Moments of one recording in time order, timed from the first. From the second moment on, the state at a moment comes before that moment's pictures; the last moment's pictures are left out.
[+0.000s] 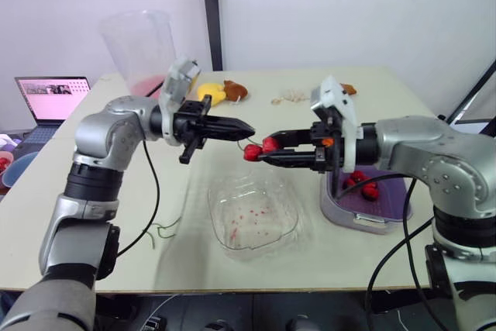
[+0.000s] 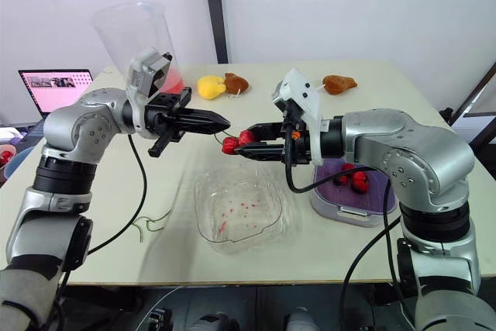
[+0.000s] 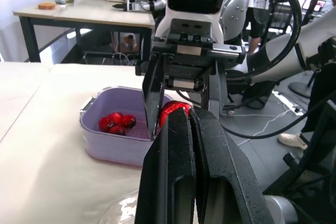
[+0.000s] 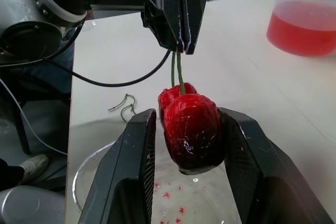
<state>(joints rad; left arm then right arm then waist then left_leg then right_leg) -1.03 0.58 -0.05 0.19 -0.66 0.69 -1.48 -0.87 -0.70 -0.04 -0.47 0.79 1.19 0.83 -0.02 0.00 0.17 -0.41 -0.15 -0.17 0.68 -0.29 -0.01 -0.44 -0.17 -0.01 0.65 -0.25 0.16</state>
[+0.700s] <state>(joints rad) -1.02 0.59 -0.04 0.19 -0.66 0.67 -1.47 -0.80 -0.81 -0.05 -0.45 0.82 1.15 0.83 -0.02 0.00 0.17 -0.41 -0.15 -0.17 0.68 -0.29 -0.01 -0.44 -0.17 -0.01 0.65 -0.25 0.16</state>
